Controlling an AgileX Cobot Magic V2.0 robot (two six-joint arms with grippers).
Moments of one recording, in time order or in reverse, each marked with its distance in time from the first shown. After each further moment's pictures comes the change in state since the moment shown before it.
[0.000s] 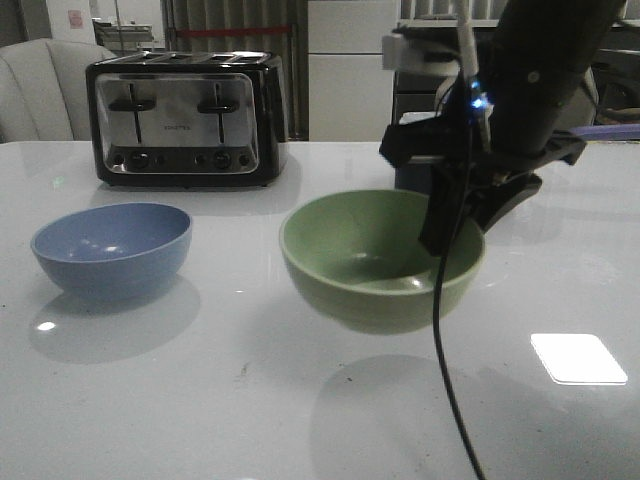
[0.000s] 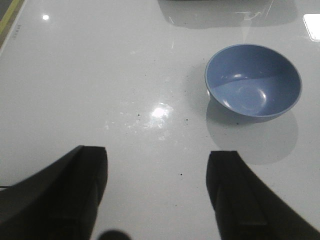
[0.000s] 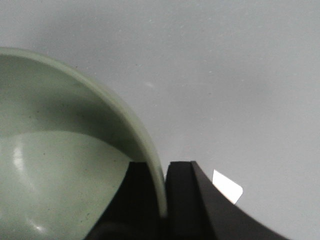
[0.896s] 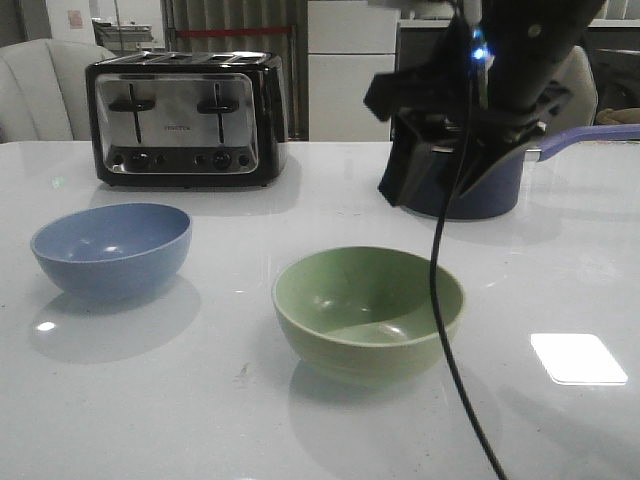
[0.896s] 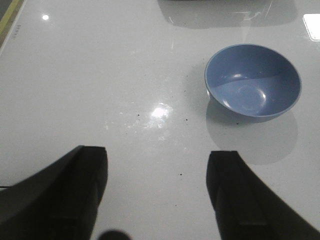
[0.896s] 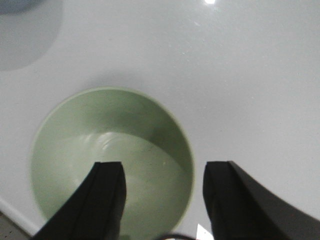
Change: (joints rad) left arm 0.000 0.000 0.000 0.000 0.000 0.000; right arm 0.058 -0.182 0.061 0.002 -0.102 -0.061
